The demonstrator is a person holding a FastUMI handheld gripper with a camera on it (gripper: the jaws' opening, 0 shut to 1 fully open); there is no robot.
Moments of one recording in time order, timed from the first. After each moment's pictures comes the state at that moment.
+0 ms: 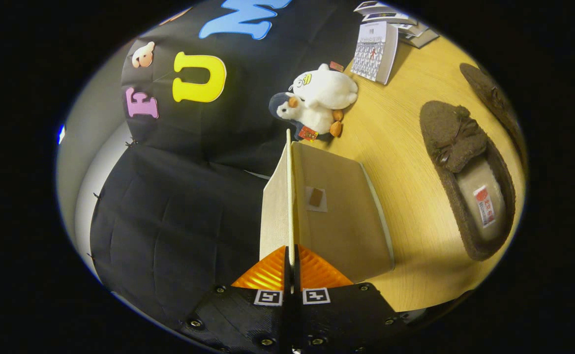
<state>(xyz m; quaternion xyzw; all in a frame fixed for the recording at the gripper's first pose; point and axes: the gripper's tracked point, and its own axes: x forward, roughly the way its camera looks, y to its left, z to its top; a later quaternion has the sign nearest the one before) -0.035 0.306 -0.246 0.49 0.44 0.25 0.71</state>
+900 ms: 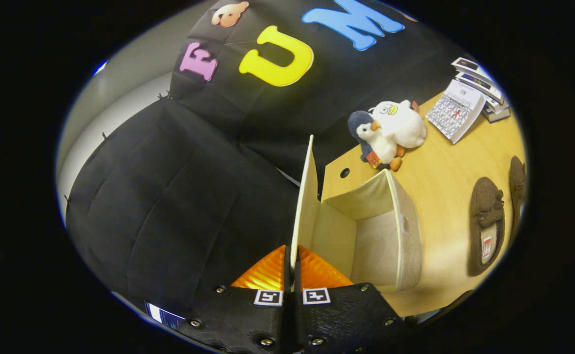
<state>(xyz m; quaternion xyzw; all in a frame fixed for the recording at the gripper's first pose) -0.026 0.384 -0.122 0.35 0.38 0.30 0.80</state>
